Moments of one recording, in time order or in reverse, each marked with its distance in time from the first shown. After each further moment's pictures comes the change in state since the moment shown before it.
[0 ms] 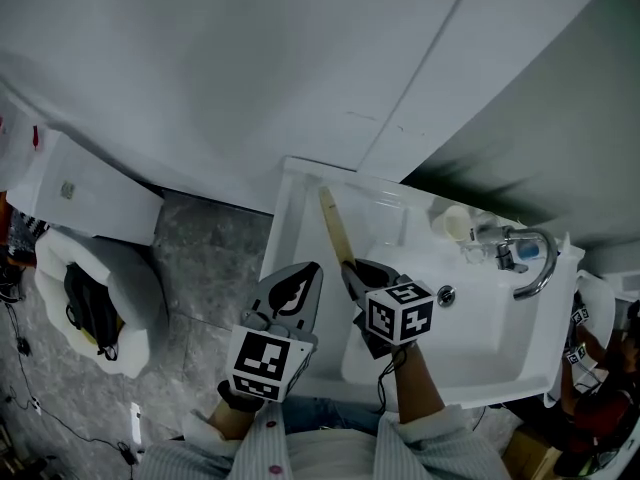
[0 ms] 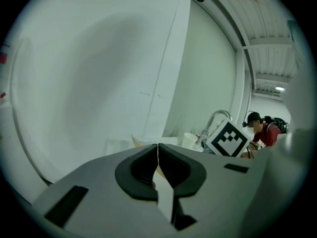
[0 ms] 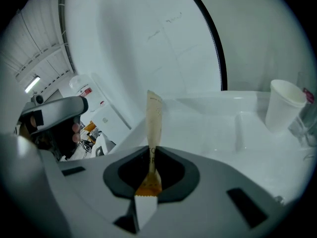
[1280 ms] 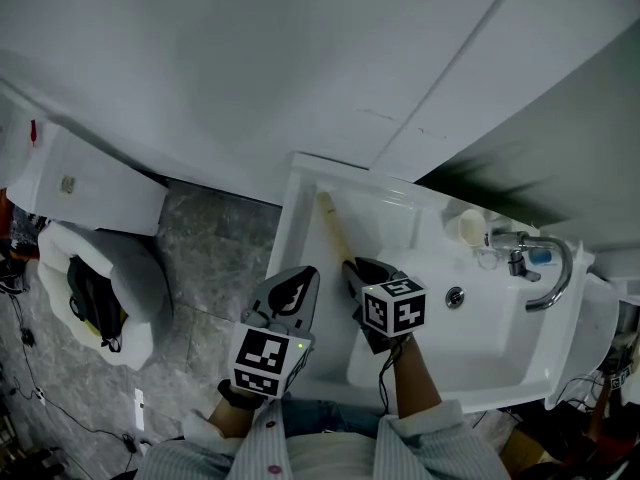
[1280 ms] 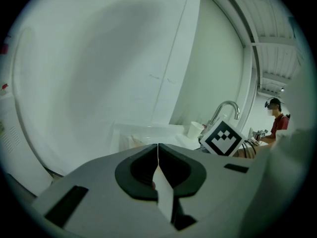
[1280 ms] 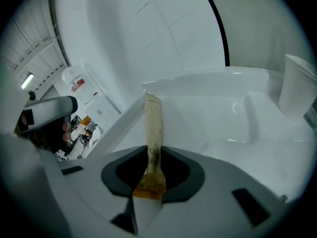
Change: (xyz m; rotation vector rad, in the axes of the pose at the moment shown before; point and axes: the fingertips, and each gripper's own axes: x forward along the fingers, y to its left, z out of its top) left arm 0.012 0.026 -0.044 -0.050 0.119 0.025; right arm 0.042 -0.020 -0.028 0.011 0.109 -0.025
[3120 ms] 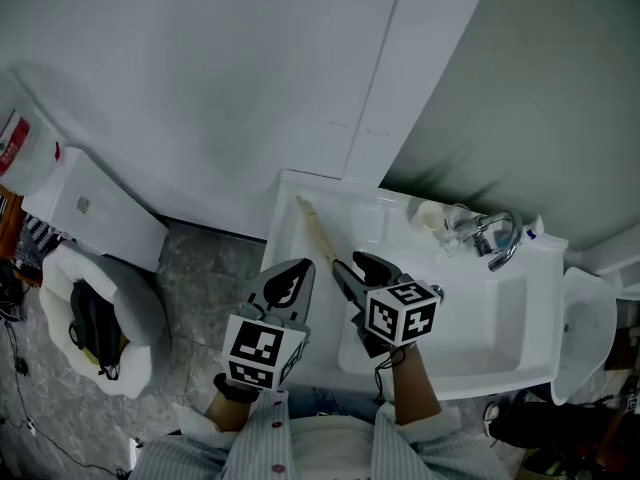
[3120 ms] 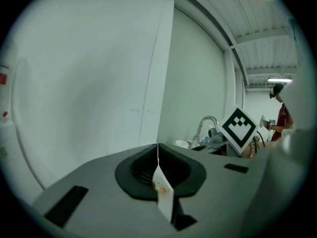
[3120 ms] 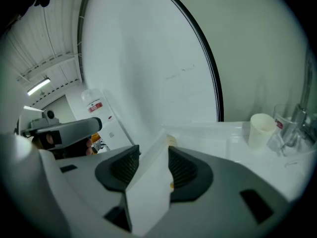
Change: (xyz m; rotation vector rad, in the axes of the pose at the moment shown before) left arm -0.070 -0.060 0.057 0.146 -0.209 -0.032; right arm -0.124 0.061 0.047 -0.062 -0.336 0.027
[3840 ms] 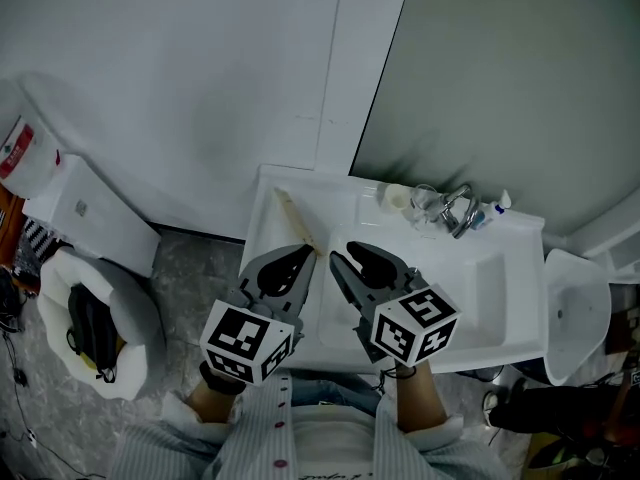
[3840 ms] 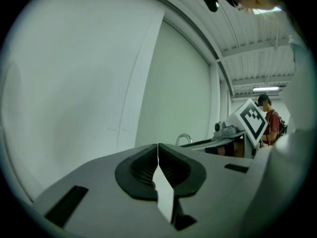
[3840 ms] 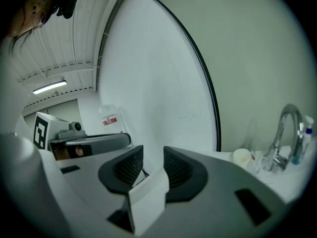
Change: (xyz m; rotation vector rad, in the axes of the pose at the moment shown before) left arm -0.042 -0.082 0.062 0.016 -0.119 -0.143; right arm -0.128 0.062 0.055 -0.123 -0.224 0.041
